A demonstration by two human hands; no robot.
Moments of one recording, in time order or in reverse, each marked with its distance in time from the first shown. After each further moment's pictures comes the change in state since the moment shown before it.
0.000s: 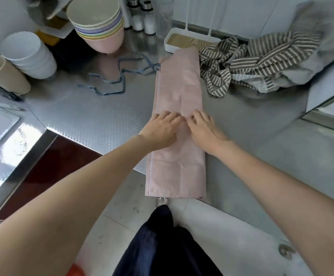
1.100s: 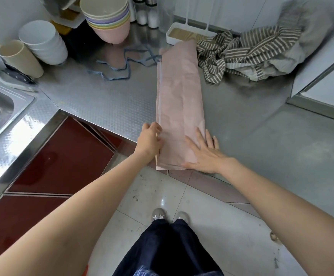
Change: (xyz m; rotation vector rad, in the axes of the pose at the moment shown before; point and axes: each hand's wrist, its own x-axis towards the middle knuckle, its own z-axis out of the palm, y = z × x) left_hand -0.096 0.045 0.028 -0.807 0.137 -0.633; right_hand -0.113 -0.036 0.026 0.116 -0.490 0.107
